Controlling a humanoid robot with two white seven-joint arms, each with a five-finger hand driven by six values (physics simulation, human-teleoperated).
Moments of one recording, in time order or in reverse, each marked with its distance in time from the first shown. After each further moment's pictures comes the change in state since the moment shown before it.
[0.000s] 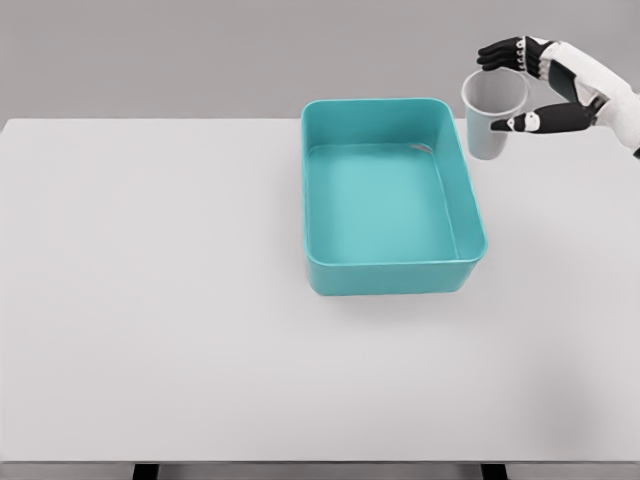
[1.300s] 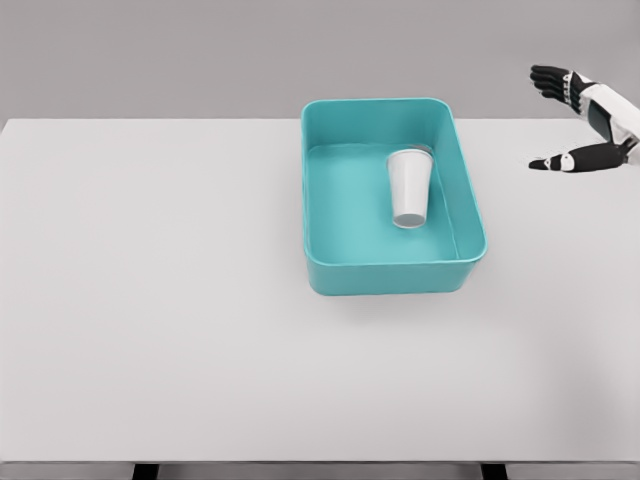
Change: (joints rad) left arm 0.000 0.000 0.000 0.000 0.000 0.000 0.000; right arm 0.141 0.027 -0.178 0.145 0.103 -0.091 0.000
